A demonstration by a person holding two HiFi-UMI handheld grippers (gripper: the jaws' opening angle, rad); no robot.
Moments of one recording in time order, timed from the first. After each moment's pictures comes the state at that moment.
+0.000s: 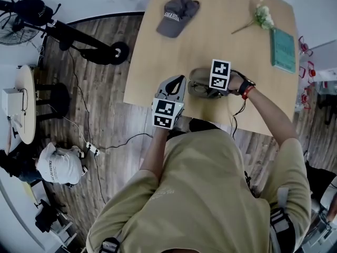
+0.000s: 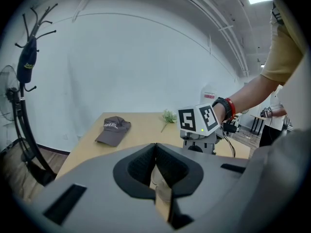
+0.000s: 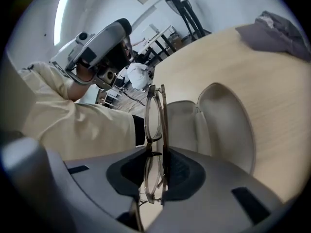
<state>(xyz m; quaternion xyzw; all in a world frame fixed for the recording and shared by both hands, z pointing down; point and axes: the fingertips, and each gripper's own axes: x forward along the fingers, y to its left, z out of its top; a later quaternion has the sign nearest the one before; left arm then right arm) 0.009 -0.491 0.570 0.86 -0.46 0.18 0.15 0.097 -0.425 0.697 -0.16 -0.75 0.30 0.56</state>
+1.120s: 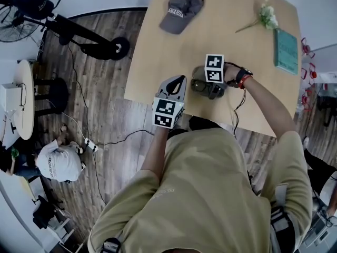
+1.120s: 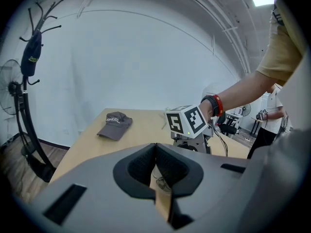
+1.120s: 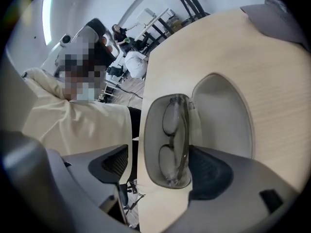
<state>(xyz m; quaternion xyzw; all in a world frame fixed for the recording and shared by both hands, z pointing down) -0.006 -0.484 0.586 0.85 -0.46 0.18 0.17 0.092 -0.434 0.722 -0.19 -0.69 0.31 0.62</state>
